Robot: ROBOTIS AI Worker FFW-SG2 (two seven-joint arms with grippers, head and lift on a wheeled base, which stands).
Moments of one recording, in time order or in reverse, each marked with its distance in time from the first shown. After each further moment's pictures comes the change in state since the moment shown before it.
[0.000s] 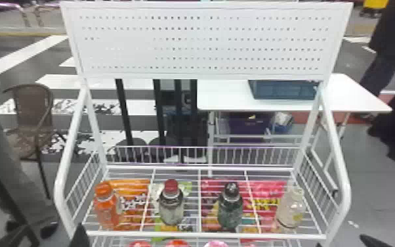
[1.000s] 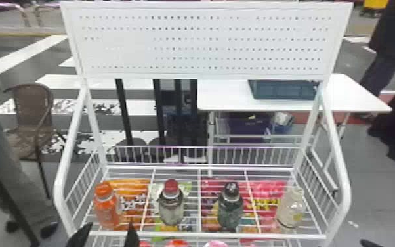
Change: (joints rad) left arm -0.432 -0.018 -0.204 0.768 -0.030 -0.465 -0.021; right arm -0.015 0.001 -0.009 0.041 -0.001 0.000 0.001
